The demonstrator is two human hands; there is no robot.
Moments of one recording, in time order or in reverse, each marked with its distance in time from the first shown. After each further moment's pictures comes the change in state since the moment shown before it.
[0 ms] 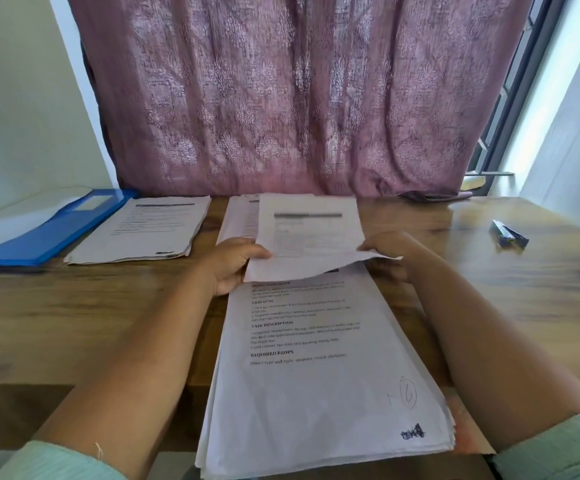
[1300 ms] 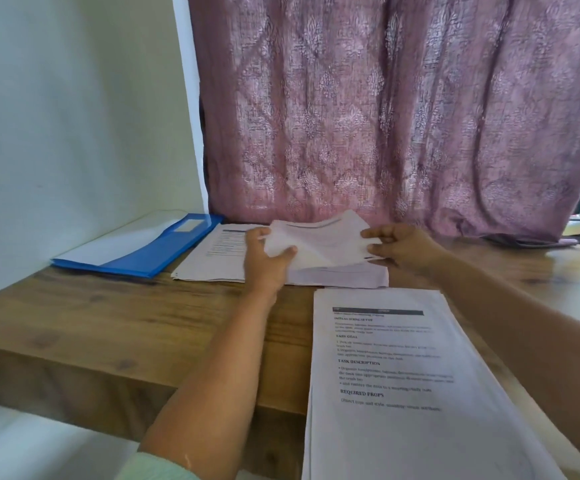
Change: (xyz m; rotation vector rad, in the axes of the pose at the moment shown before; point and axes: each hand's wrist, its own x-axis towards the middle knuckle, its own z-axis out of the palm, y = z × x) left_hand -0.003 0.014 -0.064 0.155 0.709 0.474; right_hand -0.005 -0.069 0.096 -0.060 -0.325 -0.346
